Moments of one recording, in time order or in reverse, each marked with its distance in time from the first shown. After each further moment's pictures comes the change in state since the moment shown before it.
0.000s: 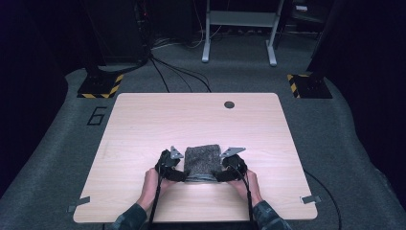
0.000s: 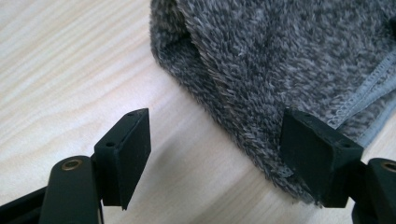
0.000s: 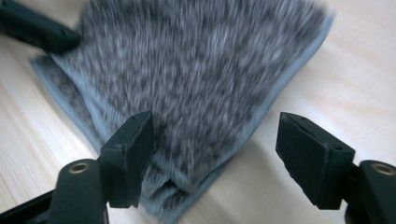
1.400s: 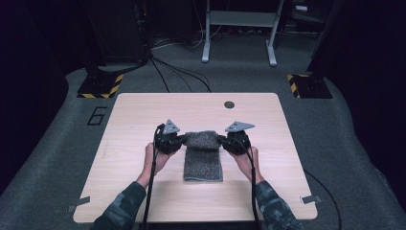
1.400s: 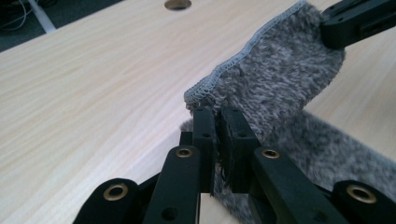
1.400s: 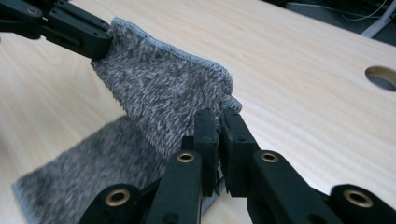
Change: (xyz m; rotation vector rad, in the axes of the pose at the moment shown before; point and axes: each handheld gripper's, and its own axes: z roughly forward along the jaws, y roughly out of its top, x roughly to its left) left arm 0.042 0.062 -0.024 -0.238 -0.029 0.025; right arm -0.041 0.062 -0.025 -0.255 -0.023 -0.005
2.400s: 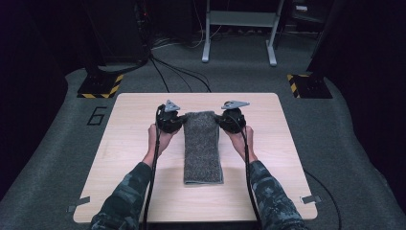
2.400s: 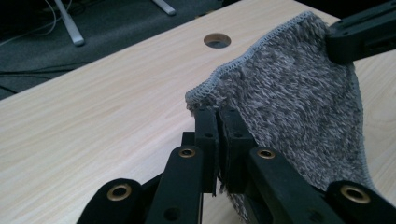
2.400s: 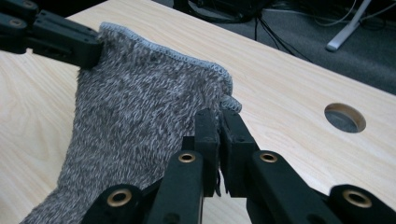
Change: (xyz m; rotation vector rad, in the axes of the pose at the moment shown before) left arm 0.043 0.049 0.022 -0.065 0.070 -0.068; right arm -0.033 0.056 0.028 -0.011 -0.075 0.037
